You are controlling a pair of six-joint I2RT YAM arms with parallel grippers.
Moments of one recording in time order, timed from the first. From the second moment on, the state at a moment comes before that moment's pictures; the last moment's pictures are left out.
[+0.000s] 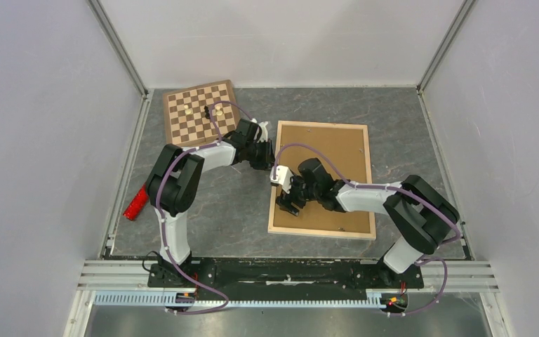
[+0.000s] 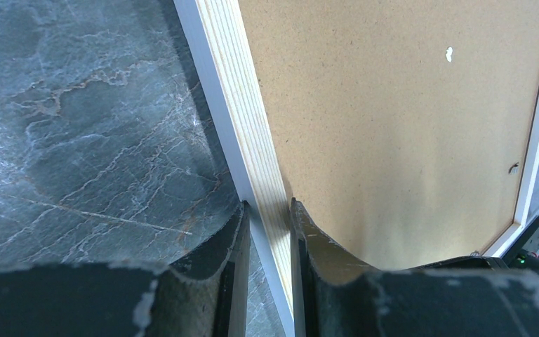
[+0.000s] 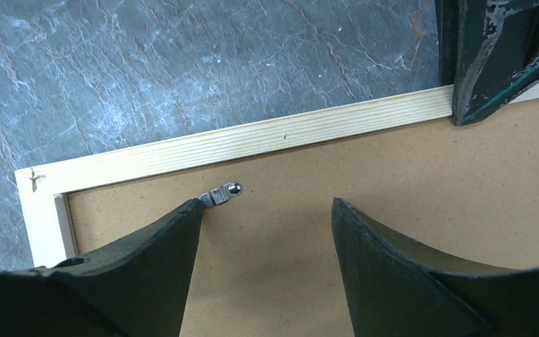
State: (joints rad) left arm -0.47 1.98 1.21 -0.14 0.42 -0.41; right arm 0.76 1.62 0.71 0.19 -0.36 -0.42
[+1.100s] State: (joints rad) left arm -0.47 1.98 1.21 -0.15 0.43 -0.41; right arm 0.77 1.66 0.77 0.18 -0.34 -0.41
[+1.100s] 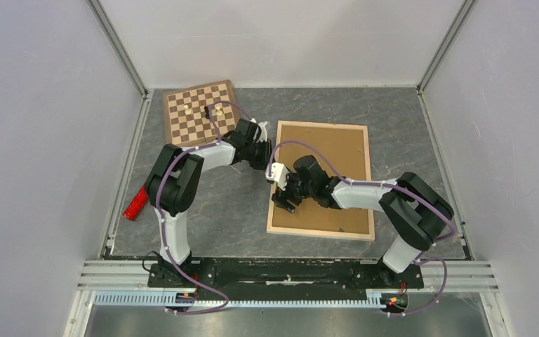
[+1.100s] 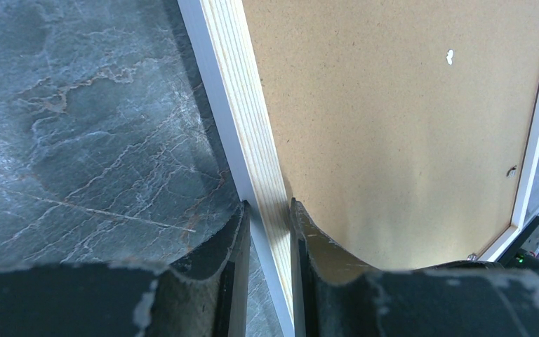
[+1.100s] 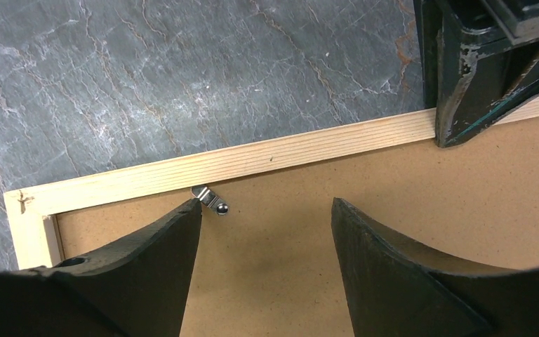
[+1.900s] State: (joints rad) left arm -0.47 1.98 1.21 -0.15 0.43 -0.41; right arm 0.77 1.68 0.77 0.22 -0.31 -0.35
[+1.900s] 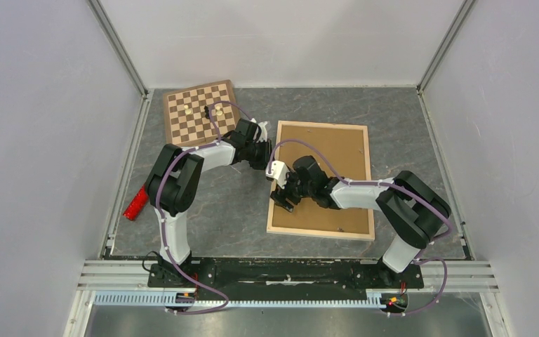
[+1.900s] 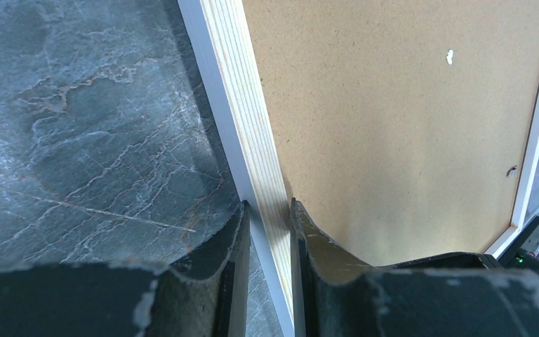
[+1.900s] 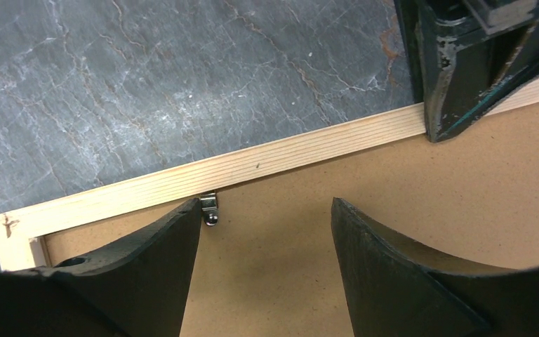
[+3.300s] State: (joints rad) left arm -0.47 1.98 1.22 -0.17 0.42 -0.41; right arm 0.62 1.51 0.76 0.13 -0.17 -0.33
